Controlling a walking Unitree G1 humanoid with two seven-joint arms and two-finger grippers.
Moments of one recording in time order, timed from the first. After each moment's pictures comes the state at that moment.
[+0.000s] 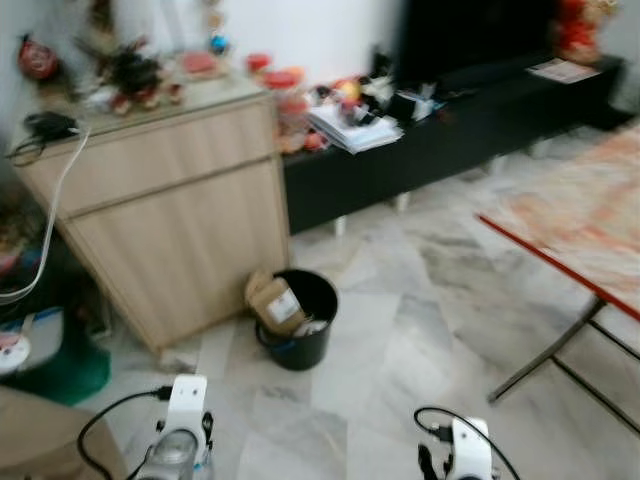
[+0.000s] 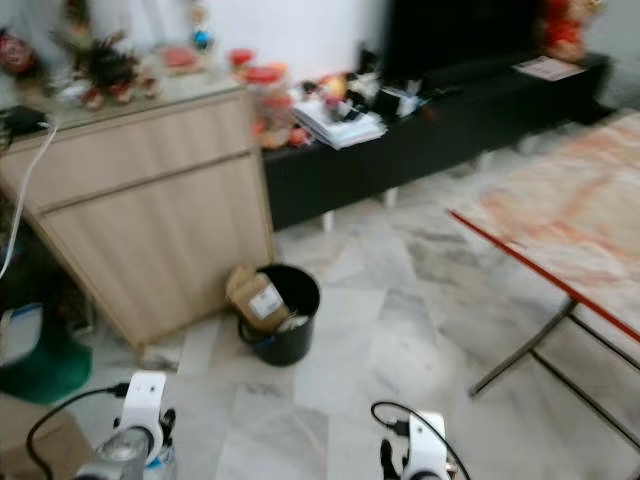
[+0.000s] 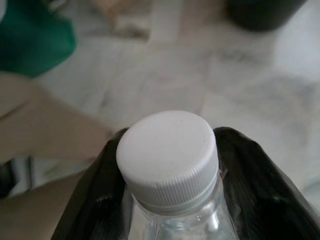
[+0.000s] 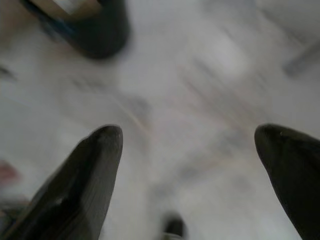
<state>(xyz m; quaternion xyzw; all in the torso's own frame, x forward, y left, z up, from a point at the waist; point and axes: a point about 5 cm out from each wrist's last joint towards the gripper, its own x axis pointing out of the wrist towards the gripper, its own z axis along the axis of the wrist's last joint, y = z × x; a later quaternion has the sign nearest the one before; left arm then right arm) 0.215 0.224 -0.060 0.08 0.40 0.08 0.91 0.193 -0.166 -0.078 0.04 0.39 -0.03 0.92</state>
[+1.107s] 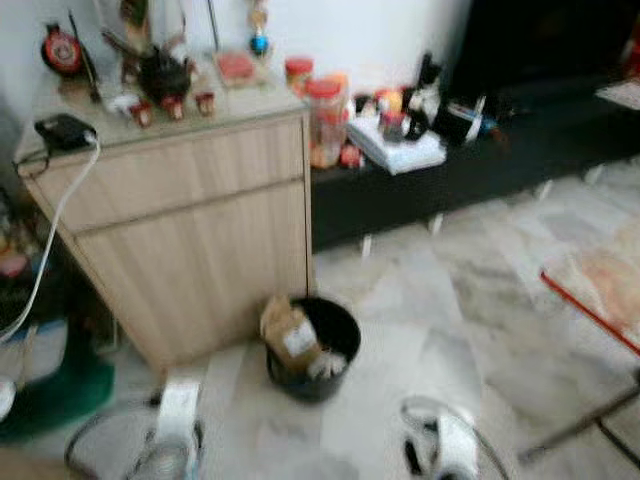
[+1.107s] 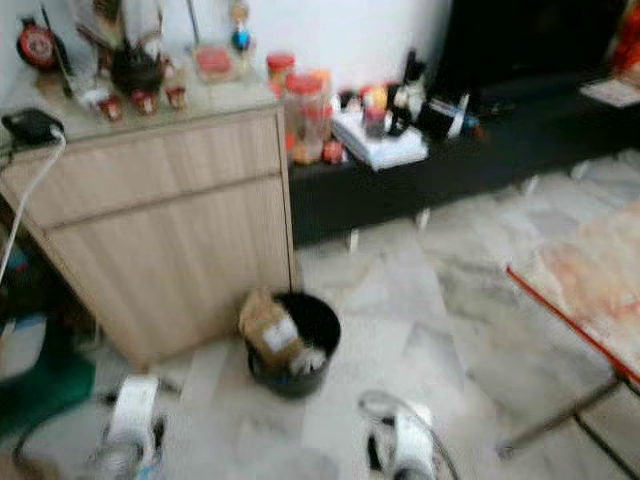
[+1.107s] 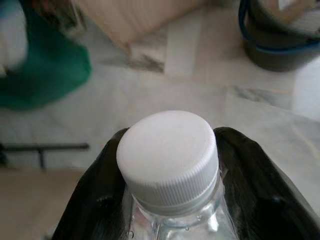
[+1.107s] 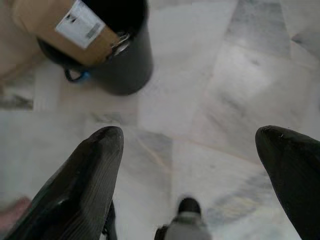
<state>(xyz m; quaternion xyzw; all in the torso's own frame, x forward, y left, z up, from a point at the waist) 0.217 0.227 -0.058 0.08 0.40 0.10 0.91 0.186 -0.165 -0.082 0.05 0.41 -0.04 0.91</state>
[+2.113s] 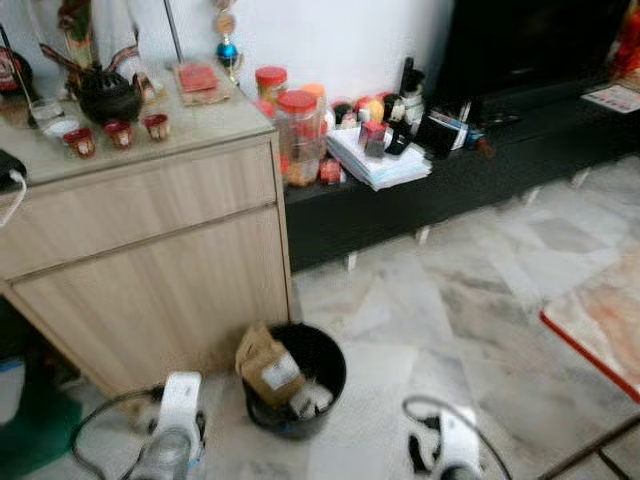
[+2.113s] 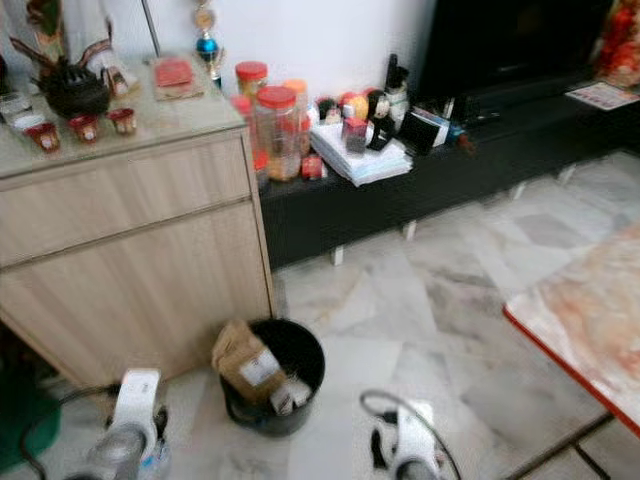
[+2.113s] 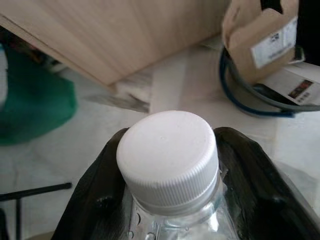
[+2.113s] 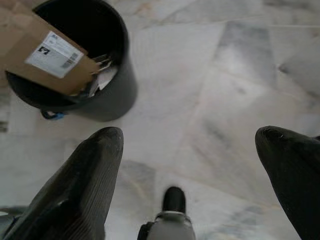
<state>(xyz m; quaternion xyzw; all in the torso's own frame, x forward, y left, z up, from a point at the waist) 0.233 0.220 -0.049 0.08 0.37 0.09 0.92 0.186 -0.172 -0.082 0.03 0.41 -0.05 0.91</state>
